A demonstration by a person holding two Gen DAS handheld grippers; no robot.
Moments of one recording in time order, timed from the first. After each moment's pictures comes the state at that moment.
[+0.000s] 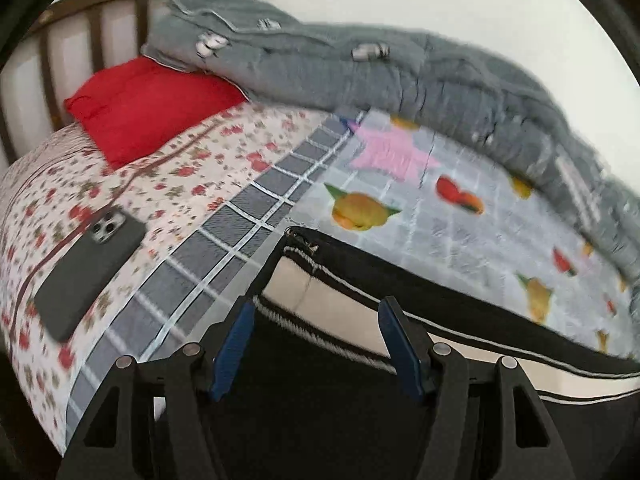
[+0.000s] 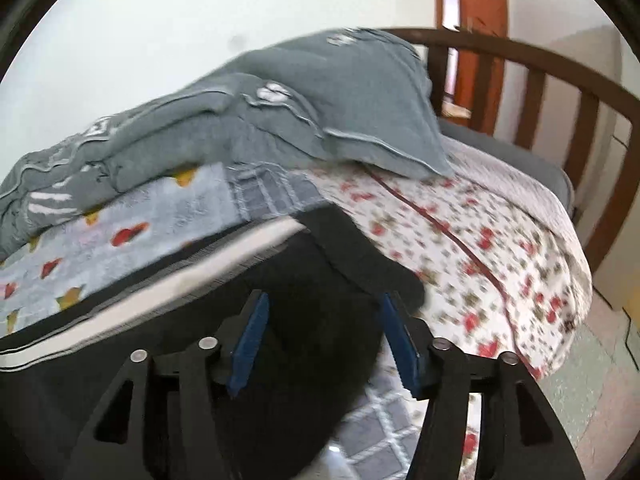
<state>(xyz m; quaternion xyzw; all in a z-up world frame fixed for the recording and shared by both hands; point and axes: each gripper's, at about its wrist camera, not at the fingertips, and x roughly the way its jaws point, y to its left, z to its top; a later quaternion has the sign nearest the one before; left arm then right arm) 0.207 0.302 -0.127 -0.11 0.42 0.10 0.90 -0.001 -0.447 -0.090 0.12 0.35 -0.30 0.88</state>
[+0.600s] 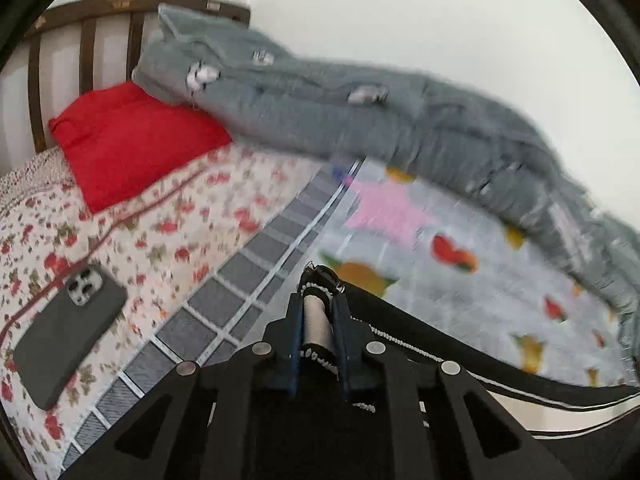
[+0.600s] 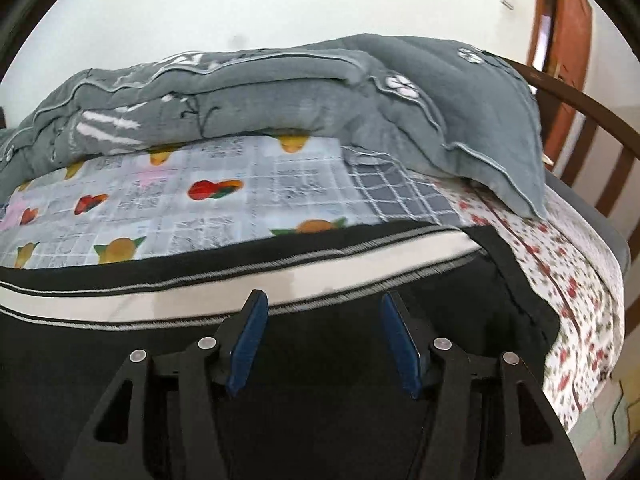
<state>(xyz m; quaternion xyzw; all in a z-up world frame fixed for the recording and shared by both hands) 0.242 0.323 -0.124 -0.13 0.37 0.09 0.92 0.095 -0.345 -0.115 0.03 0.40 -0.20 0.89</state>
